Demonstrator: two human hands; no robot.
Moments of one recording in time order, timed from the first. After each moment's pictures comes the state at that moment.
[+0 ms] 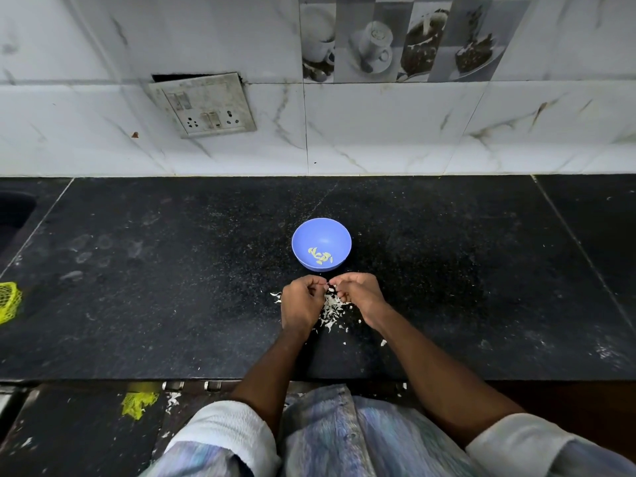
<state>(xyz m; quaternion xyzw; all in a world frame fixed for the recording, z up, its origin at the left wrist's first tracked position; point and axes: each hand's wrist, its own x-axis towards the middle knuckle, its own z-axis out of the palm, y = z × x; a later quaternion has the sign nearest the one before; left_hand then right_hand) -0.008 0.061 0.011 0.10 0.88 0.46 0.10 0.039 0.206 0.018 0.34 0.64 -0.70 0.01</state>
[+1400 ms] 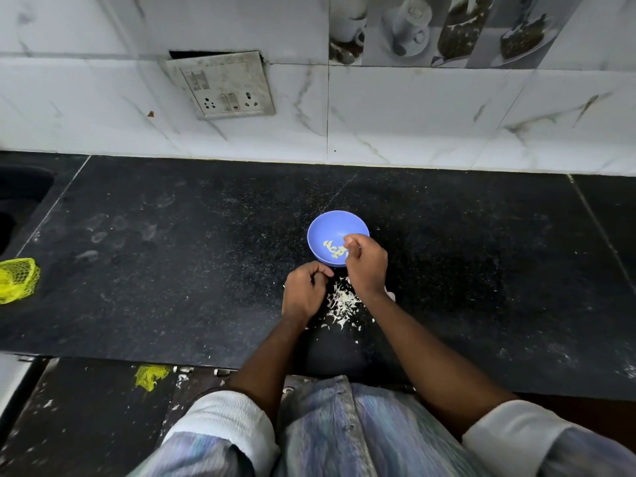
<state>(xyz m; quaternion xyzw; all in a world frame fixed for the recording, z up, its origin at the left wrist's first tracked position) -0.038 0.048 0.011 0.14 0.86 0.47 0.10 -0.014 0.194 0.044 0.28 0.83 -0.42 -0.23</state>
